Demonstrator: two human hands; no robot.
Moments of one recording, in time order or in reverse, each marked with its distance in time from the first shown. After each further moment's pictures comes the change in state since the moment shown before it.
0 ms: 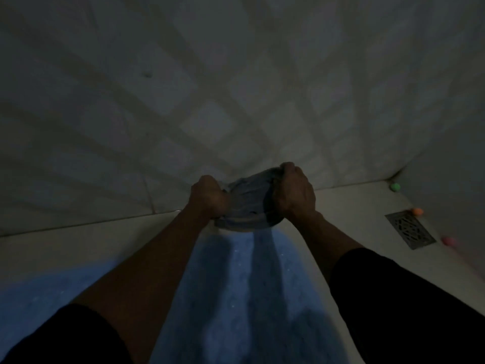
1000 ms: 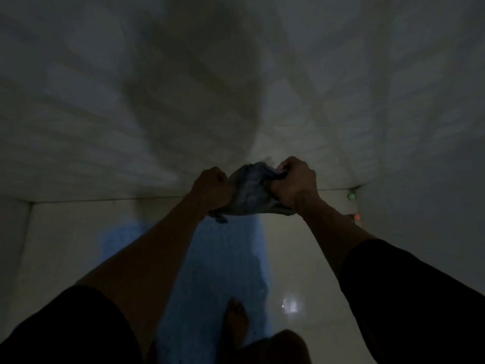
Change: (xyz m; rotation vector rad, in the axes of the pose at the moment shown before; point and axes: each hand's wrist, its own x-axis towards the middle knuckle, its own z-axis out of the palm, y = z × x) left_hand -0.149 0.271 -0.228 -0.147 -0.147 -0.303; right_hand 0.005 -0.169 -0.358 0.191 -0.284 0.079
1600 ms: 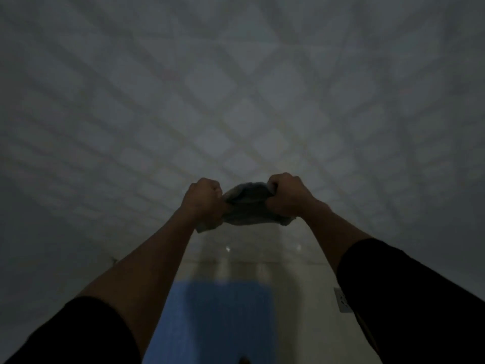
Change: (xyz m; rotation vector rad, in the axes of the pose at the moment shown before) left_hand -0.285 0.236 -0.163 0.289 0.344 0.237; right_hand -0.122 -0.205 -0.301 -0.206 -0.256 -0.425
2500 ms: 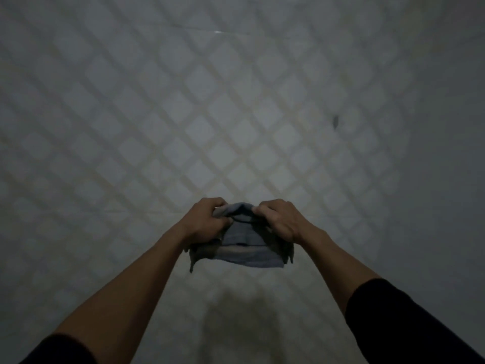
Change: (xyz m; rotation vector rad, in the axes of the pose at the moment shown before) left_hand -0.215 0.273 -0.150 -0.039 0.254 0.621; right_hand -0.260 -0.060 -0.284 0.015 0.483 -0.375
